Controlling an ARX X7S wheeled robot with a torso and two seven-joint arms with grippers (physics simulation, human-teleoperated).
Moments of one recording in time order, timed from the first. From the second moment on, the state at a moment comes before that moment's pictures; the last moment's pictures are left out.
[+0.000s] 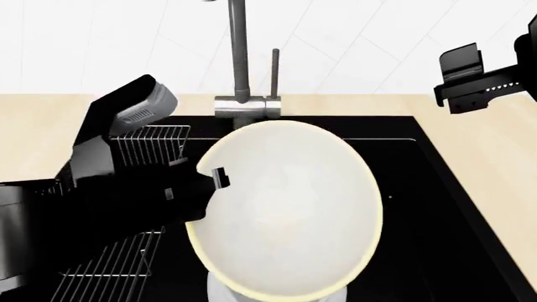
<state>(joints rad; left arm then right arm) -1.09 -0.83 0.64 0.50 -2.49 -0.54 -1.24 2.20 0.93 -1.51 -0.26 2.21 0.95 1.48</state>
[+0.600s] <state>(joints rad) -1.02 -0.86 0.67 0.52 -2.46 -0.56 -1.21 2.20 0.94 -1.52 -0.26 2.20 0.94 1.48</state>
